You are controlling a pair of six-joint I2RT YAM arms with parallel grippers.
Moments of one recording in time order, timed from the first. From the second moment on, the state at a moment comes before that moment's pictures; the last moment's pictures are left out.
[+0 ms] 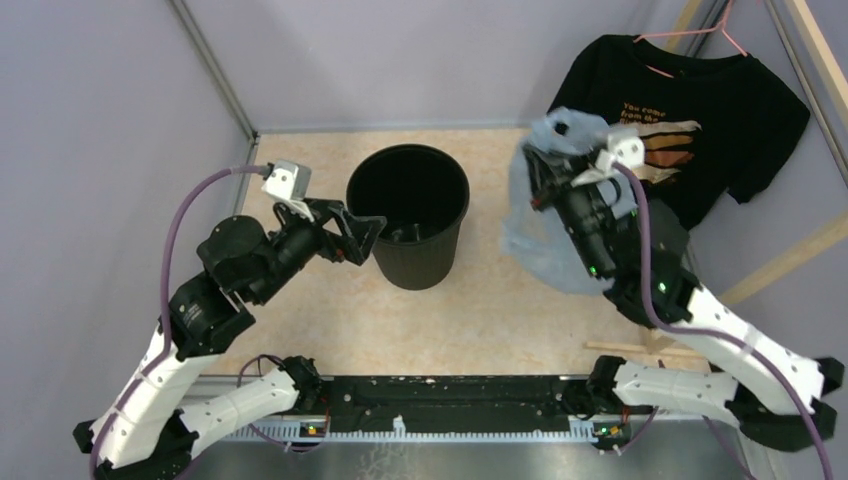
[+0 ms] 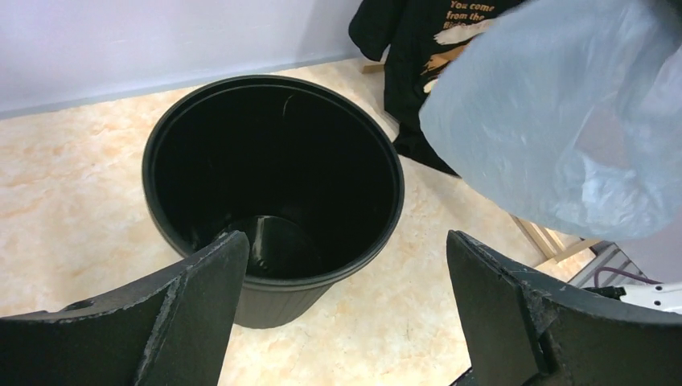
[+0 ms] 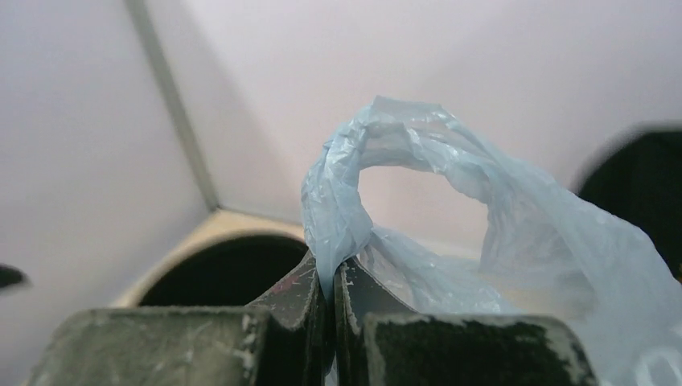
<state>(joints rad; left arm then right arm) -0.79 0.79 1.31 -0.60 -0.16 -0.29 1.01 0.79 1.08 0.06 0.64 -0.11</state>
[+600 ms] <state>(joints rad) -0.79 0.55 1.28 -0.70 -0.38 -0.37 1.01 1.23 1.61 0.49 -0.02 0.28</state>
